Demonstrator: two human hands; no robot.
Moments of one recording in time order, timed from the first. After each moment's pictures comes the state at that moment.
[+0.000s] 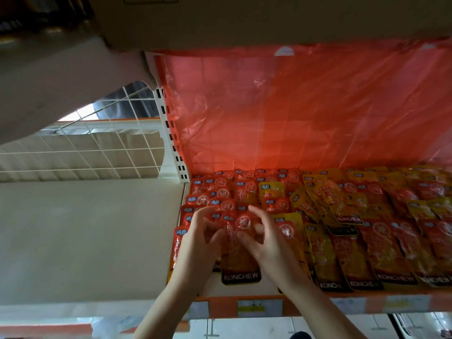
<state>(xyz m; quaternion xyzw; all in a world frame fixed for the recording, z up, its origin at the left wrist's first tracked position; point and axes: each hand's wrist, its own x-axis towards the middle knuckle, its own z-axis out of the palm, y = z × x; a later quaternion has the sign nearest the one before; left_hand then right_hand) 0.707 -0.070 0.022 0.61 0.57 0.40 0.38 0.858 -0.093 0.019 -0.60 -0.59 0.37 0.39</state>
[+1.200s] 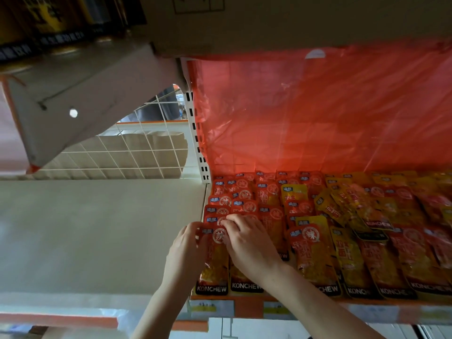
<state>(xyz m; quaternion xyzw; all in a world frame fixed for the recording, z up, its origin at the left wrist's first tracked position) 0.643 -0.060 -0.003 0.63 0.68 0.30 0.23 0.794 -0.055 -0.017 -0.53 -0.81 0.02 0.24</state>
